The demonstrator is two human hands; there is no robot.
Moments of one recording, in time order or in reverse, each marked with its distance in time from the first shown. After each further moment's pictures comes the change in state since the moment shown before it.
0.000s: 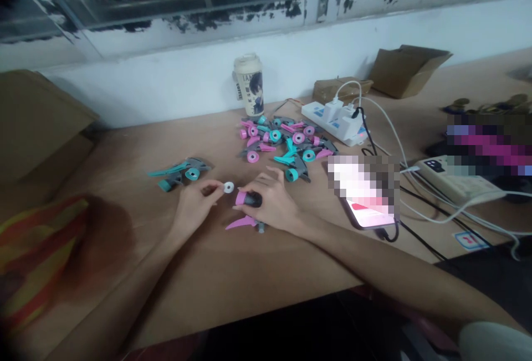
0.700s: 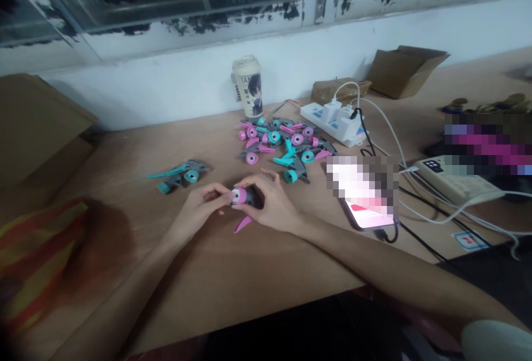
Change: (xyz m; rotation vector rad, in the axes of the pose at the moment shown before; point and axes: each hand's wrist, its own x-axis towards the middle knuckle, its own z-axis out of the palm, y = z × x) left_hand -0.006 0.024 -0.004 -0.421 -0.298 -0.088; right_hand -0.002 0.000 -0.002 0.212 0.058 -0.008
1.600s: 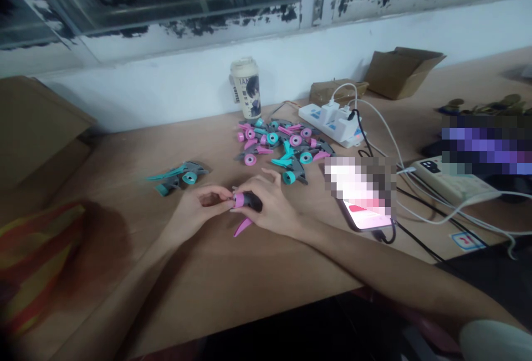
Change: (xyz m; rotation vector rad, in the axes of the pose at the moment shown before) left_hand -0.001 -0.003 -0.005 0.180 -0.001 0.124; right_hand 0.000 -0.002 -0.005 -0.109 -0.015 -0.099
